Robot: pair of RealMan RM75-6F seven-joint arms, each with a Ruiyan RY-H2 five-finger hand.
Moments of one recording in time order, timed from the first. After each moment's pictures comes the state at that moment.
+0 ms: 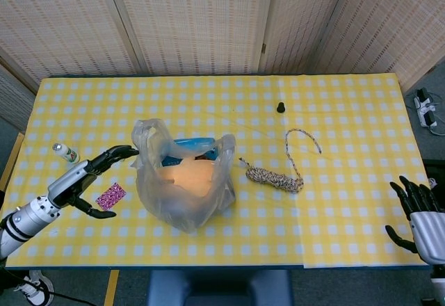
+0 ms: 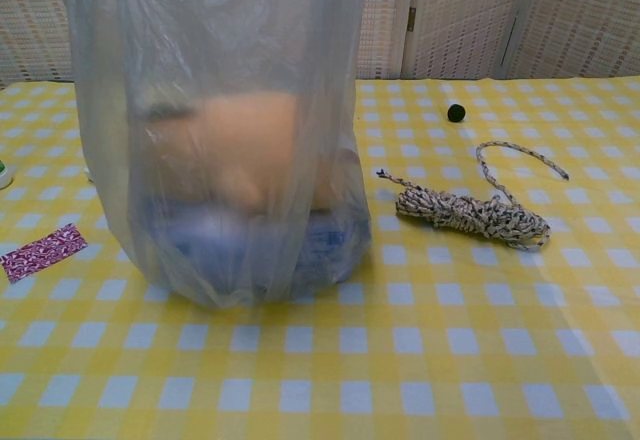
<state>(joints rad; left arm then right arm) -0.67 -1.00 0.06 -1.41 1.90 1.46 -1.63 0.01 -1.03 0.00 -1.61 -1.55 1.48 0.06</state>
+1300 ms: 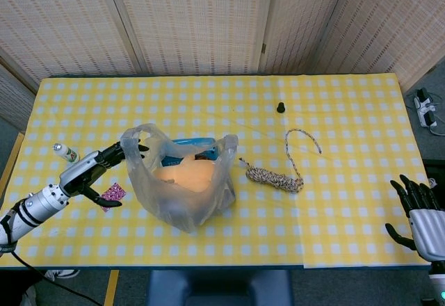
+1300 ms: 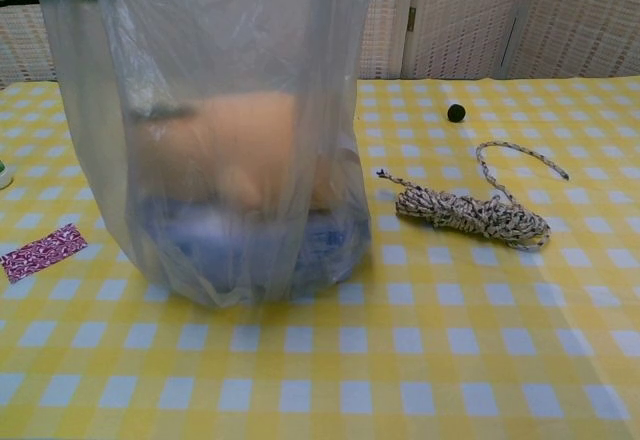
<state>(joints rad) -0.76 -1.08 0.10 -1.27 1.89 1.45 -1.78 0.02 -1.04 0.01 -1.61 -1.51 1.46 0.04</state>
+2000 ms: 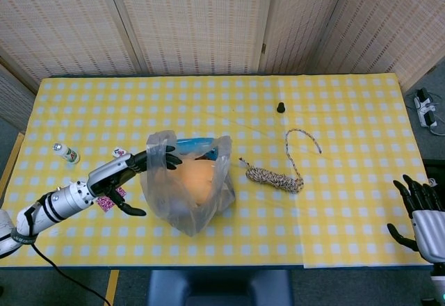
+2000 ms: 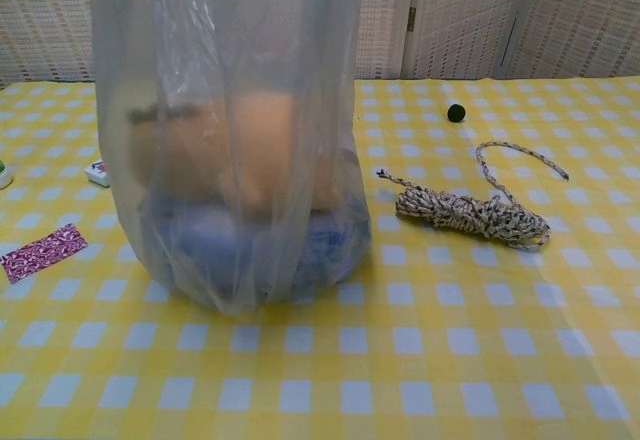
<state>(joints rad) -0.91 -1.05 0.10 -1.40 1.93 1.41 -1.82 0.01 -1.04 0.01 -1.62 -1.52 1.48 0.04</state>
